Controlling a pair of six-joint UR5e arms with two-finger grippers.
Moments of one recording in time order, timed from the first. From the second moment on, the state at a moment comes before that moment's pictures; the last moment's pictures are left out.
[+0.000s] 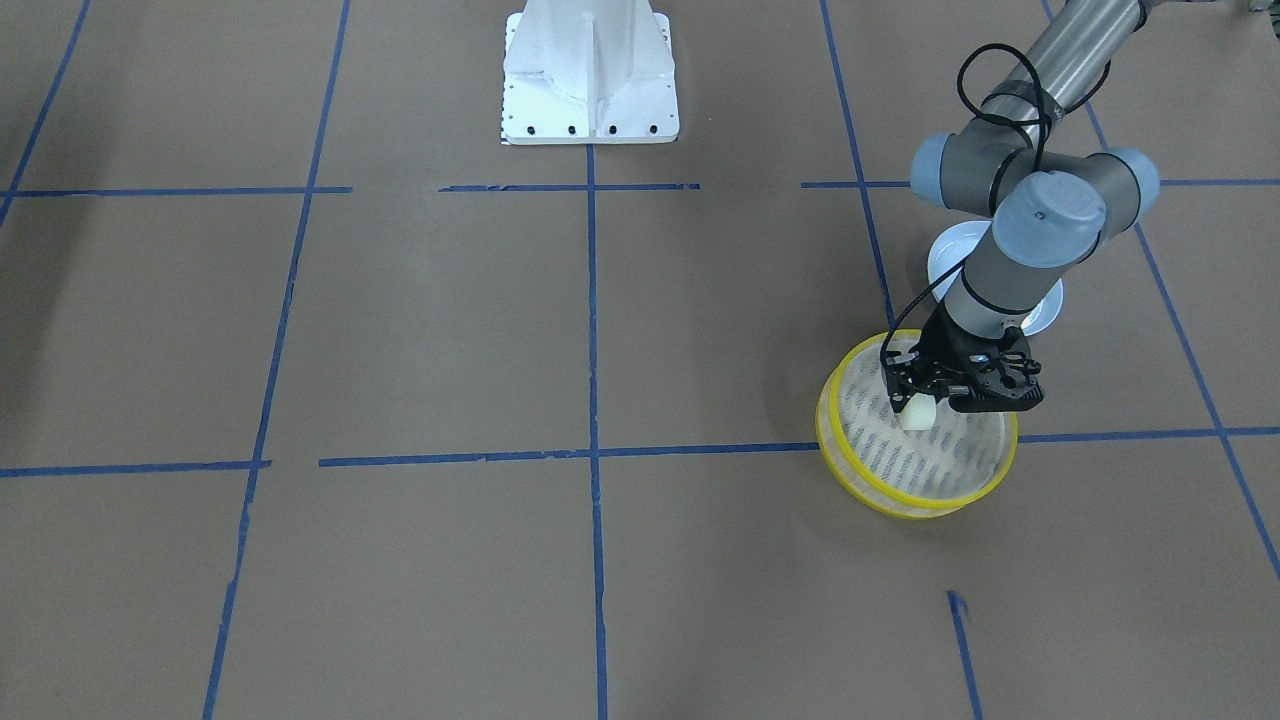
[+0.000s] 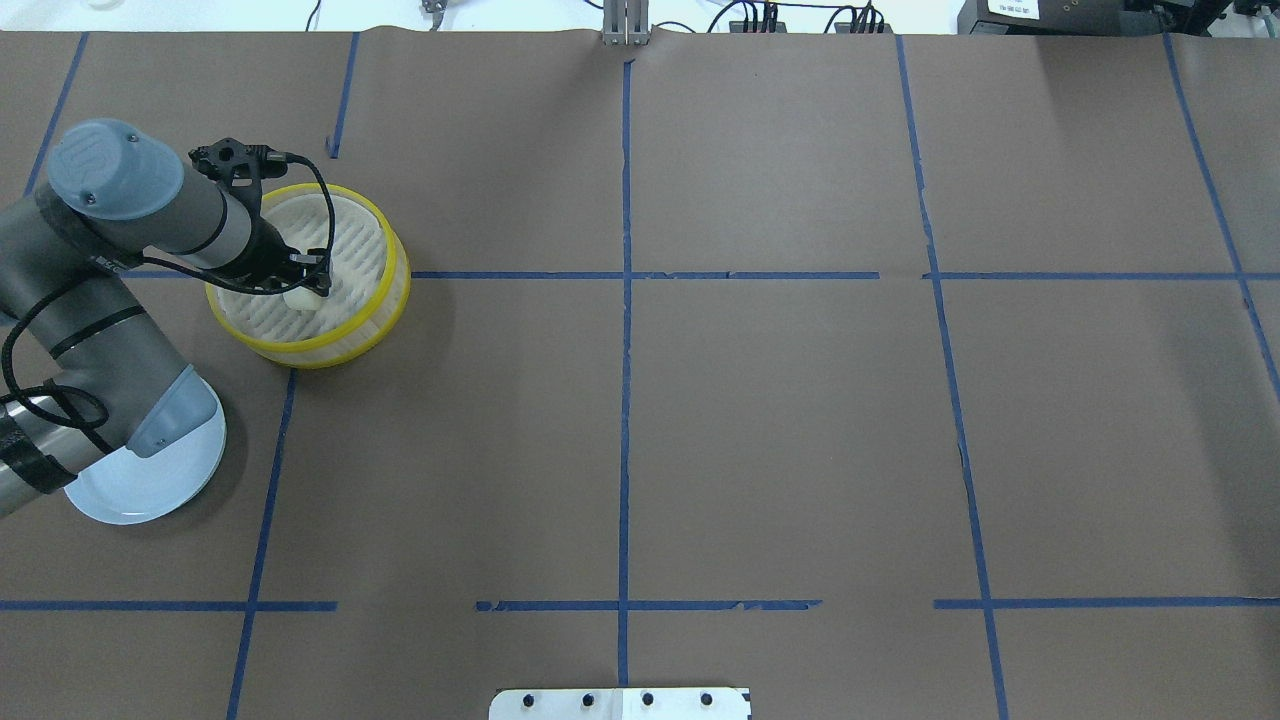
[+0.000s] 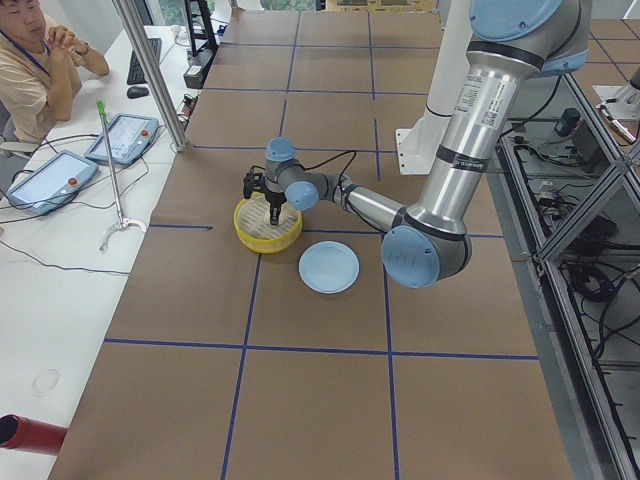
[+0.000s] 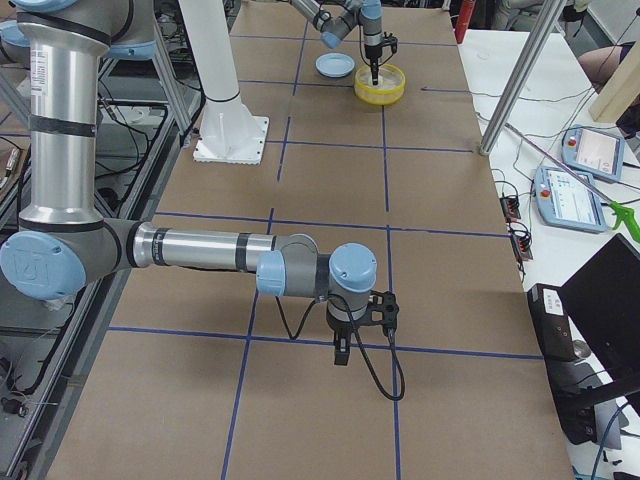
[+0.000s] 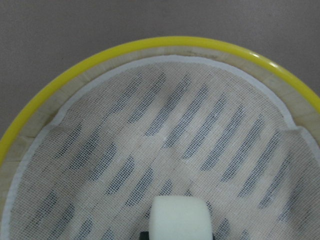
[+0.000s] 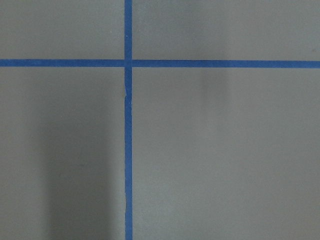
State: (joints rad) left arm -0.83 -1.92 -1.53 -2.02 -2.00 -1.00; right arm 1.57 -1.68 1.65 -1.57 2.29 0.01
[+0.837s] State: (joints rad) left arm -1.05 -1.88 -1.65 -1.88 -2.06 -0.76; right arm 1.57 -1.68 1.65 -1.57 2.29 0.01
